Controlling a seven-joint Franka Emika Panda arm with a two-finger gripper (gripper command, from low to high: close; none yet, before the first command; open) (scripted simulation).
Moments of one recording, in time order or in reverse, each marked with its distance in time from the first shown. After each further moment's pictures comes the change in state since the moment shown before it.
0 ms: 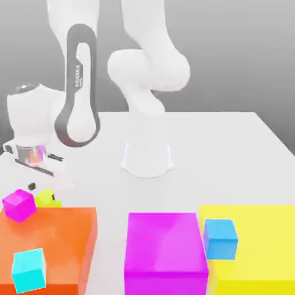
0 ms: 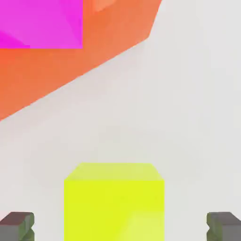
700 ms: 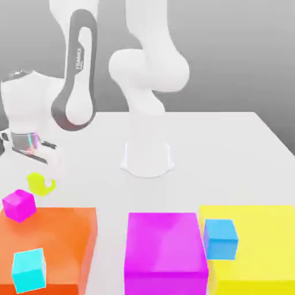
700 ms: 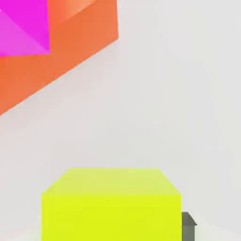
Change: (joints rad) arm 0.023 -0.181 -0.171 0.051 -0.283 -0.254 0.239
